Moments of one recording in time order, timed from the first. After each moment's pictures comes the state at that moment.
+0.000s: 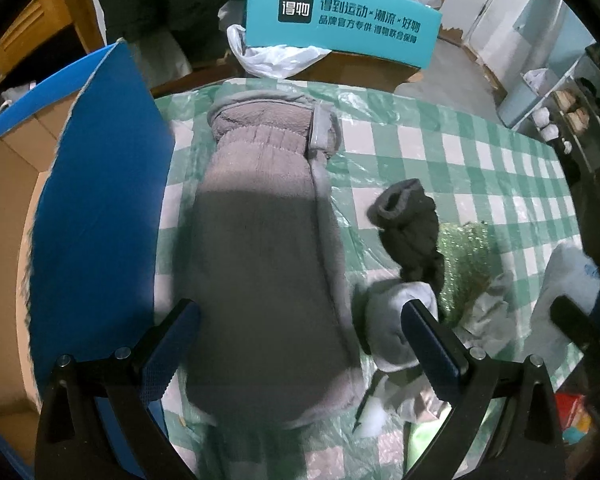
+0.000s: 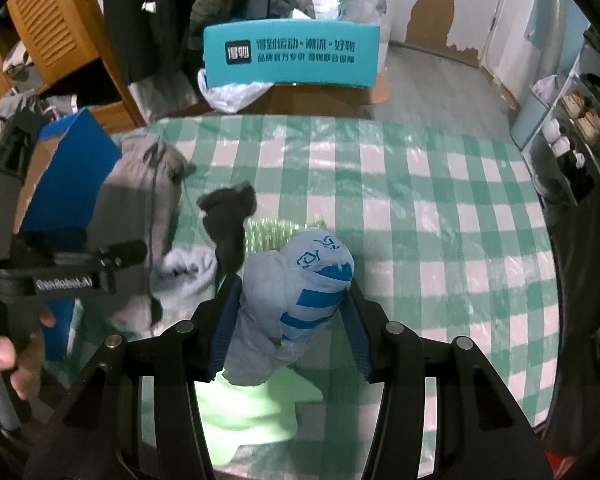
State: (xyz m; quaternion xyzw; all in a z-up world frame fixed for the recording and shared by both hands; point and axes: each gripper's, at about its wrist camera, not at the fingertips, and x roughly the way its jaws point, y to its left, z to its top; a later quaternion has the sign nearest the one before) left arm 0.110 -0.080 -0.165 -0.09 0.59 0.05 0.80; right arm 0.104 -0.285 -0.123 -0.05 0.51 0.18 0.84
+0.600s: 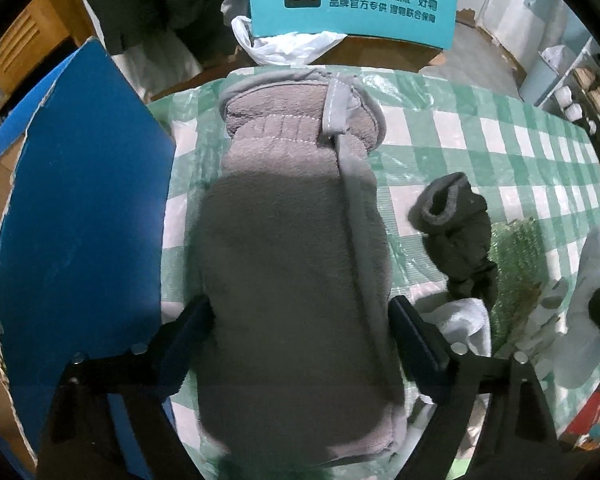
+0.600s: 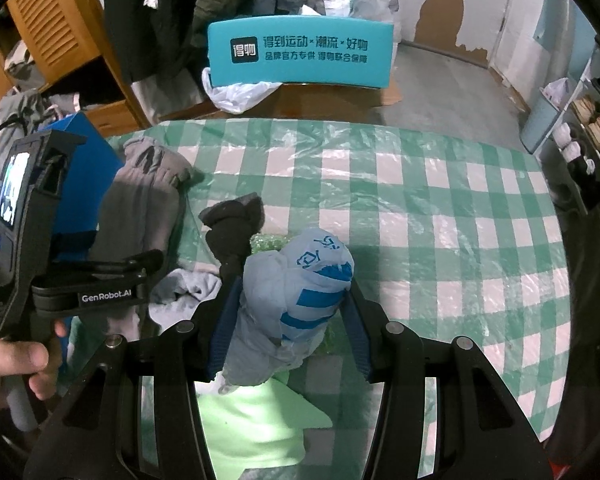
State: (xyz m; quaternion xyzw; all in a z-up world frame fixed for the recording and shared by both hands) left arm 0.123 -0.076 -0.186 -0.03 0.60 0.08 0.79; right arm 0.121 -0.271 -0.133 -0.06 0.52 0.19 0.83
